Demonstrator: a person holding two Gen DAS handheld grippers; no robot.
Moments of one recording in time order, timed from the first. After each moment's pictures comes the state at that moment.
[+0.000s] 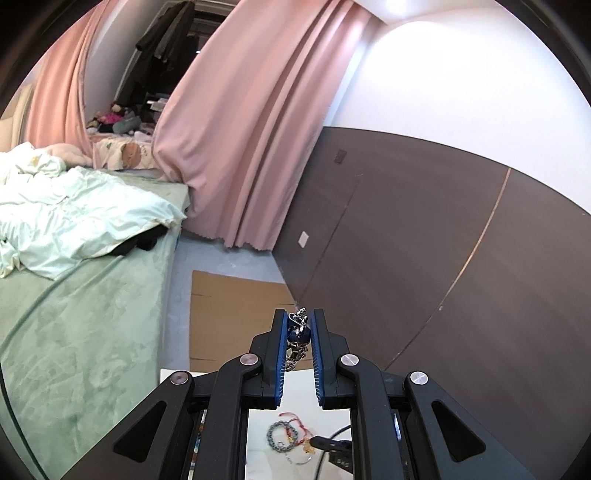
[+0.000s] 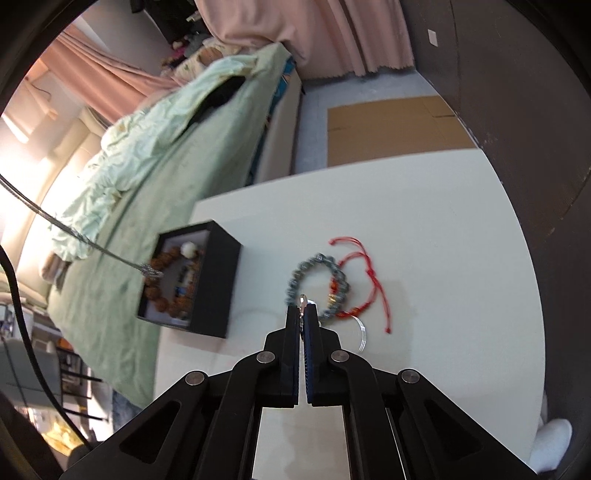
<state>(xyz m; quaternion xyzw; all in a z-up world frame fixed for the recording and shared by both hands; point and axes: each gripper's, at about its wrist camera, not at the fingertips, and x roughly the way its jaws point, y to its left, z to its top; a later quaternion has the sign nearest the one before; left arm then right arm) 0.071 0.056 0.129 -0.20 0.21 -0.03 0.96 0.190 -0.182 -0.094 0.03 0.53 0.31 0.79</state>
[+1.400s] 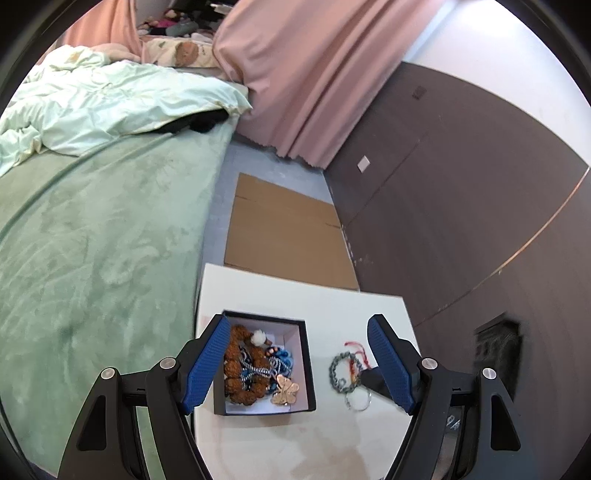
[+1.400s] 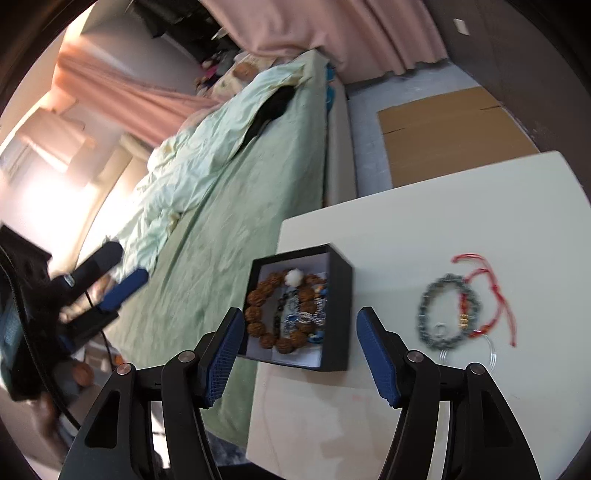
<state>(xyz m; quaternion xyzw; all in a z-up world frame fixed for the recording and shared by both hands) 0.104 0.114 -0.011 -0.27 0.37 0.01 0.89 0.184 -0.128 -0.084 0.12 0.52 0.36 0.76</state>
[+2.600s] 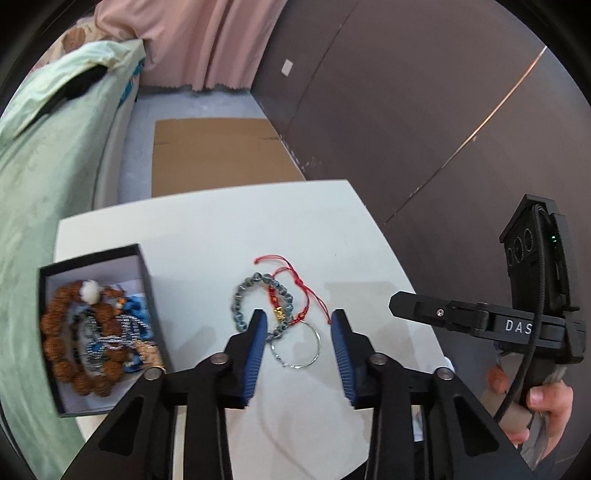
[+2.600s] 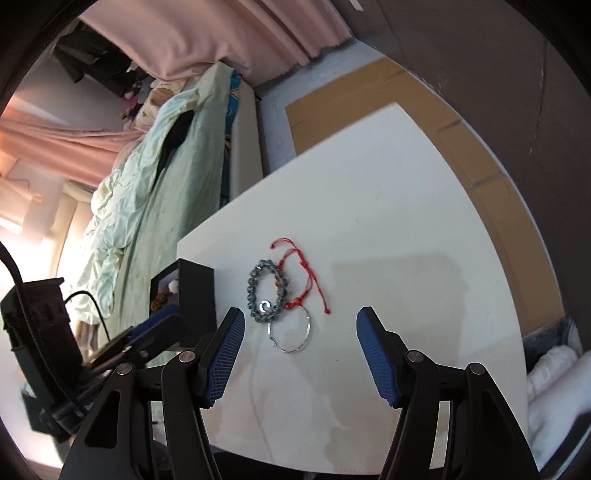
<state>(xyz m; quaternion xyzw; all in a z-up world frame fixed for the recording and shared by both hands) 0.174 -0.038 -0.085 -0.16 0.49 -0.12 0.85 0.220 -0.263 -0.121 0.17 0.58 0.24 0.76</state>
